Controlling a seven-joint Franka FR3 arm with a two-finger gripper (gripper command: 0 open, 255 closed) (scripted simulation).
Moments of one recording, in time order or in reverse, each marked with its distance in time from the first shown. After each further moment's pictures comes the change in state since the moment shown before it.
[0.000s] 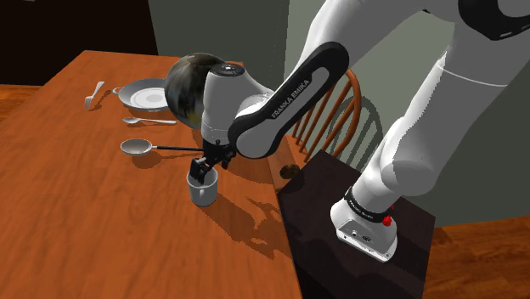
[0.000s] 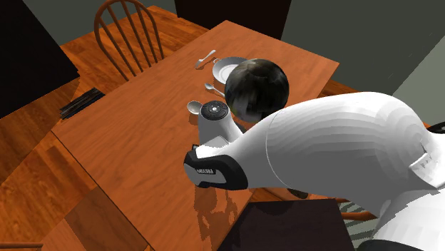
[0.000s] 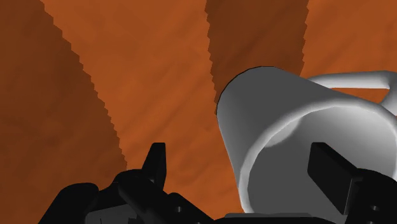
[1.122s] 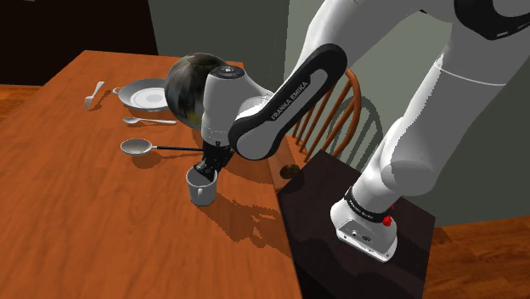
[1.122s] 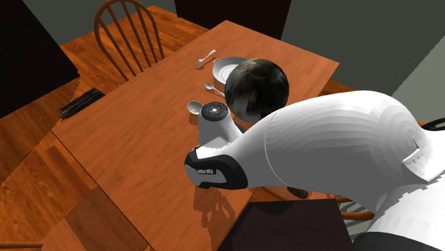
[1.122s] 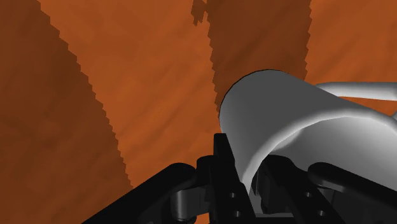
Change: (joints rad) arm 0.001 0.013 -0.002 0.000 -0.012 0.012 0.008
